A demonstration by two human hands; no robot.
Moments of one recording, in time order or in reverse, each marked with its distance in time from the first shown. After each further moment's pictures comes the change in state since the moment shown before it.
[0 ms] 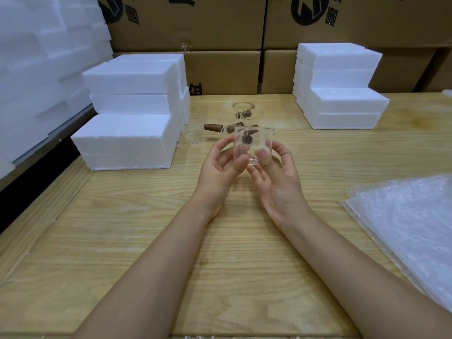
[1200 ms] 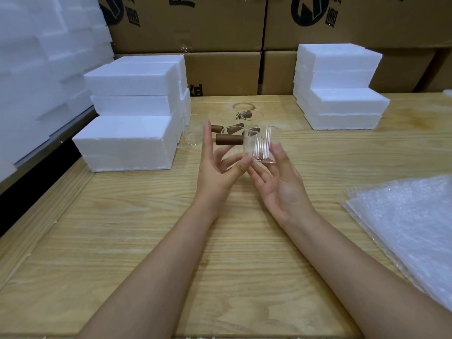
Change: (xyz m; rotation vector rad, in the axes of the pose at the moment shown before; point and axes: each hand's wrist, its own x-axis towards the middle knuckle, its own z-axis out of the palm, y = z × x) left_hand 0.000 -0.004 0.000 0.189 0.104 0.202; right_hand 0.005 -0.002 -0.005 0.057 0.074 0.100
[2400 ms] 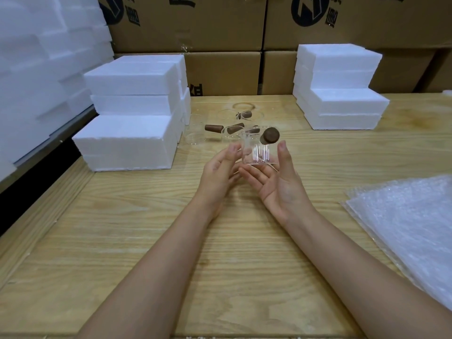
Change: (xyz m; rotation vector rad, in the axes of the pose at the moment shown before) left_hand 0.001 0.009 0.006 -0.145 -0.048 -0.305; right_hand 0.002 0.000 -0.001 -0.039 -0.019 0.083
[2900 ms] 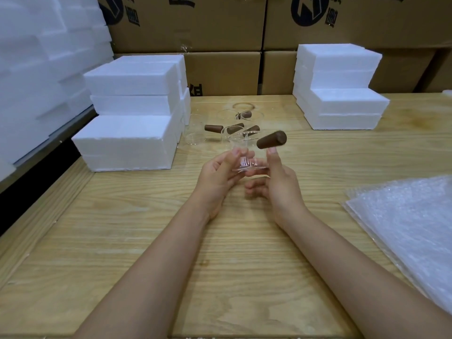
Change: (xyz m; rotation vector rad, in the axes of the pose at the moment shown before) left_hand 0.000 0.001 -0.003 -0.041 -0.026 -0.031; right_hand 0.000 0.007 0.000 -0.590 0.192 -0.137
